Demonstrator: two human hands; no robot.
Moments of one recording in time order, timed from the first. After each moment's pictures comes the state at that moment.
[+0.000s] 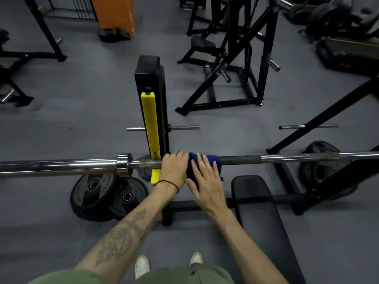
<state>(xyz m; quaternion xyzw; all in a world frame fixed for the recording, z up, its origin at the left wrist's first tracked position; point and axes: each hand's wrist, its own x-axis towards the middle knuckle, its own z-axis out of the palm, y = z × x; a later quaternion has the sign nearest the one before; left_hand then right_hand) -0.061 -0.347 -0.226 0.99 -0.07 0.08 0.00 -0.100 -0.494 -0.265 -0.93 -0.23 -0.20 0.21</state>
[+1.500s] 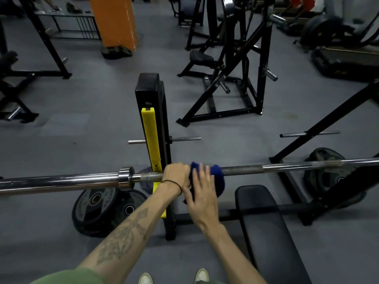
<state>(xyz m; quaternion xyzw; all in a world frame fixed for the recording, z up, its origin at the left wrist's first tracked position) -0.037 -0.351 -0.198 0.99 -0.07 -0.07 -0.01 -0.111 -0.464 -0.260 -0.94 -0.11 -0.15 0.29</state>
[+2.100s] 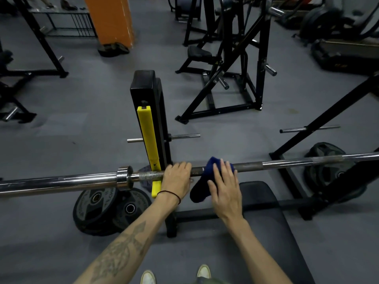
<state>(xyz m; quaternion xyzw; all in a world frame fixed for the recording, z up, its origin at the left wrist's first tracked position) -0.063 -0.350 -0.219 0.99 -0.10 0.05 0.03 -0.094 -0.533 -0.263 -0.94 -0.11 -0.21 0.23</state>
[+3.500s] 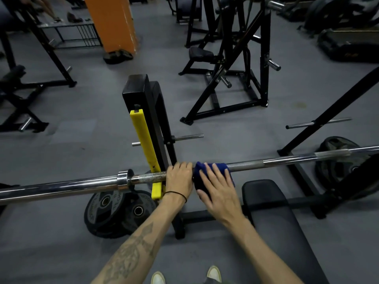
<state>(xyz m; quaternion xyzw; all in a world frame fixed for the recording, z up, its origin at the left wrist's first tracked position) -0.060 -0.368 -0.215 1.00 -0.05 0.05 0.02 -0.097 -0.530 -0.266 -0.94 -0.22 -0.18 0.17</state>
